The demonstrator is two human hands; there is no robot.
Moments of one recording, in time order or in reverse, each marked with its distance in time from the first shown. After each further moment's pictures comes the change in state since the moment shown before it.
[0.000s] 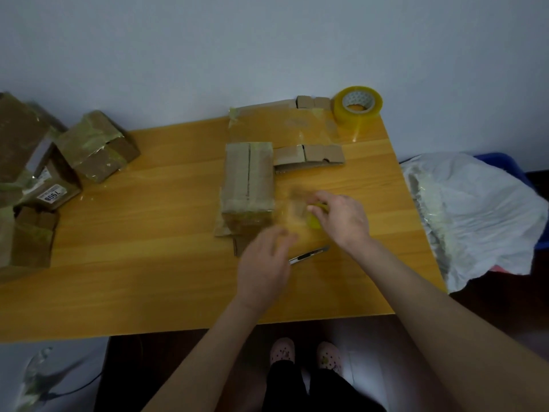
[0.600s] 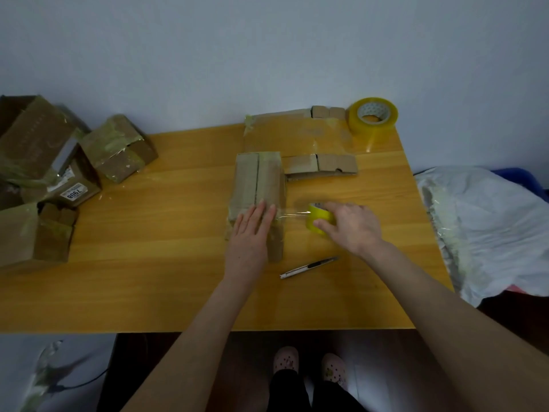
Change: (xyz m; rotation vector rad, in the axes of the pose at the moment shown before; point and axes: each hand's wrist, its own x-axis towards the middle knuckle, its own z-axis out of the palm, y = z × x) left_hand 0.023 -0.049 -0.007 0.146 -0.240 -0.232; right_hand 0.006 -0.008 -0.013 -0.256 -0.170 -0.039
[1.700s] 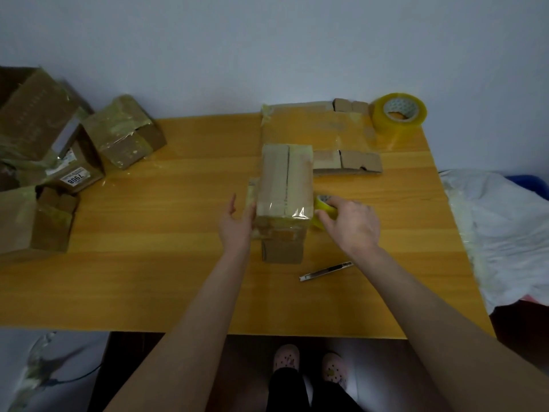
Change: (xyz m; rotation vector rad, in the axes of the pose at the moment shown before) left_hand 0.032 -0.062 0.015 -1.166 0.189 -1.005; right_hand 0.018 -0.059 0.019 0.088 0.157 0.142
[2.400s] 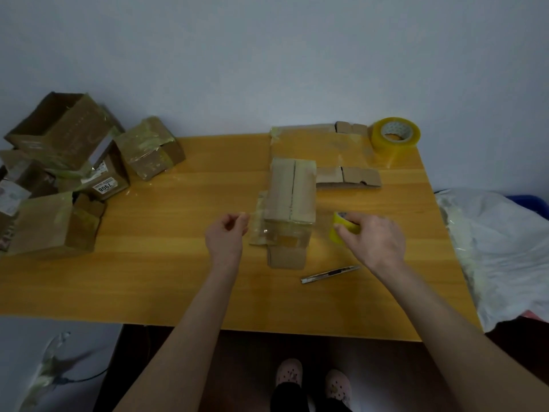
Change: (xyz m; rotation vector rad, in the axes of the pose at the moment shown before) left_hand -0.056 0.035 -0.044 0.009 0.104 0.225; right_hand -0.037 0.025 -0.033 0.017 0.086 -0.033
